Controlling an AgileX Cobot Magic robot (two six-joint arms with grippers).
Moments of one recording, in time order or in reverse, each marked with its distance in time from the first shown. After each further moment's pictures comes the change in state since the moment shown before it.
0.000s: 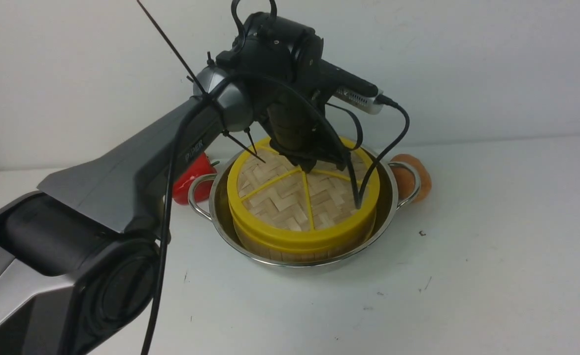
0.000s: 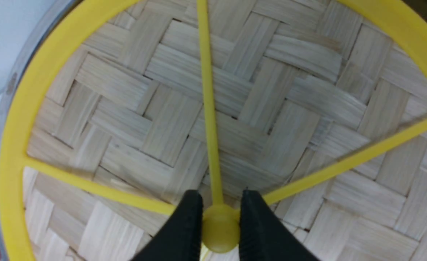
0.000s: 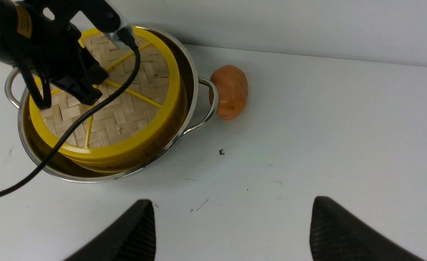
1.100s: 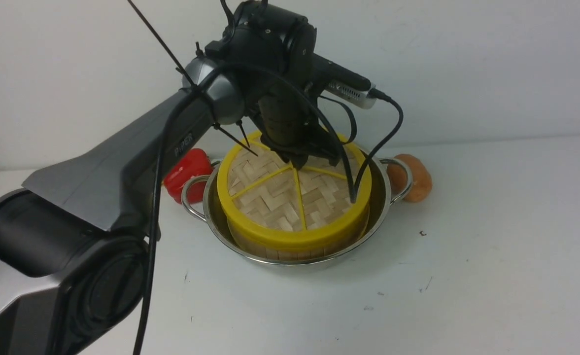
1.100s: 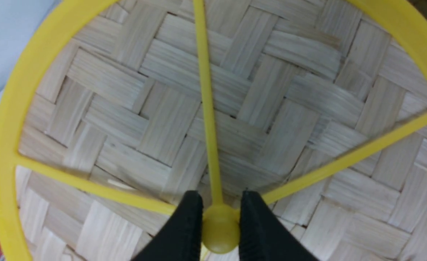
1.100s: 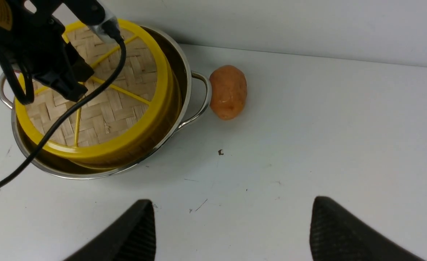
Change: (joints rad) right arm 0.000 0.000 0.000 -0.004 0.000 0.000; left arm 0.006 -0.025 0.007 -0.006 0.036 0.004
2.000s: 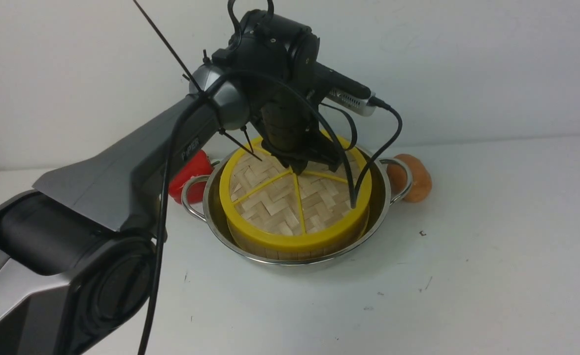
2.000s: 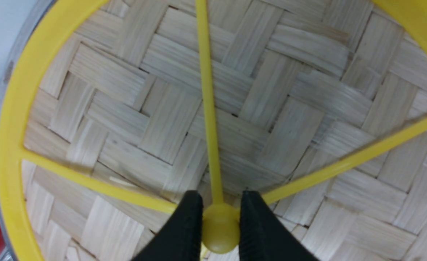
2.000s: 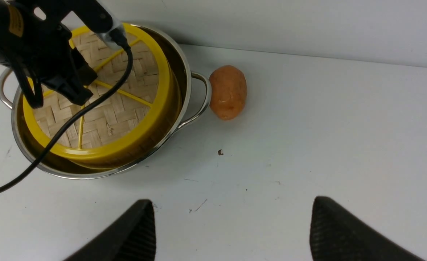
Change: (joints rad) right arm 0.000 0.000 0.000 0.000 0.000 0.000; left arm 0.000 0.017 -0.002 0.012 -0.003 0.001
